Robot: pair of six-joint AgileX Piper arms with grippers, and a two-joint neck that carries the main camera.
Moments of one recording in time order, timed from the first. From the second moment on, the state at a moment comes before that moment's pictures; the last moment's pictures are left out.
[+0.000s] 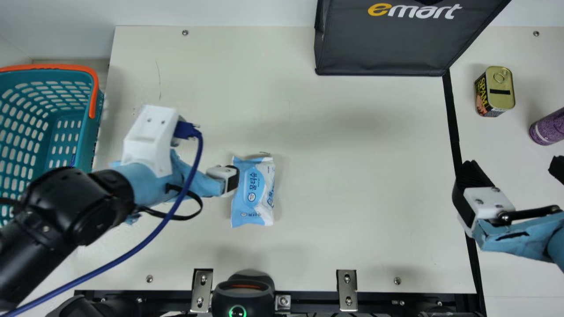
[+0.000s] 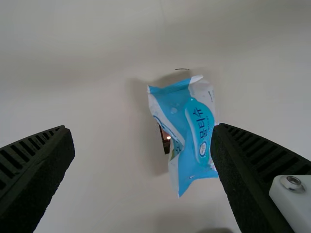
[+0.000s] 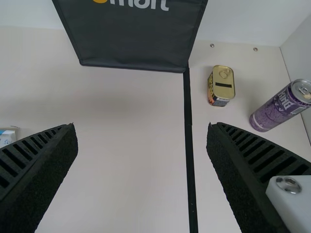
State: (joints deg) left arm -41.1 72.8 -57.0 3.3 52.6 -29.7; right arm 0.7 42.6 -69.8 -0.8 69.7 0.0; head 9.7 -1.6
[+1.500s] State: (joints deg) left arm -60.0 97.4 -67.7 15.8 59.0 -64.3; right arm 0.7 42.6 -69.8 -0.8 69.8 0.0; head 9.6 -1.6
